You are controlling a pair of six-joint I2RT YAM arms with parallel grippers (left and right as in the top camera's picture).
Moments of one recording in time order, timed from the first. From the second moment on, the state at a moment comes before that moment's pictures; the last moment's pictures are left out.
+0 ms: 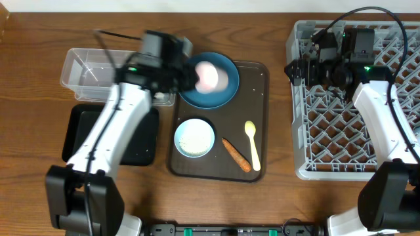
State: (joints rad) left arm -0.20 1.67 1.38 -0.65 0.48 -0.34; right arm -0.02 1.70 1.35 -0.57 -0.44 -0.05
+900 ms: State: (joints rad) left arm -0.15 1.80 1.39 0.12 1.25 -0.88; right arm 0.10 1.70 1.36 -0.15 -1.23 -0.25
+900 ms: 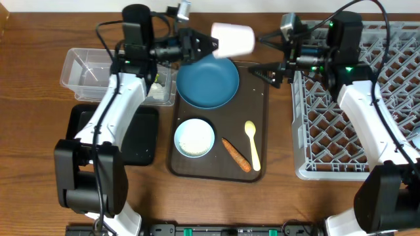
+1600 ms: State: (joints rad) left arm -0.16 1.80 1.39 0.16 1.43 -0.88; right arm 0.12 1.70 1.36 0.01 -1.39 -0.35
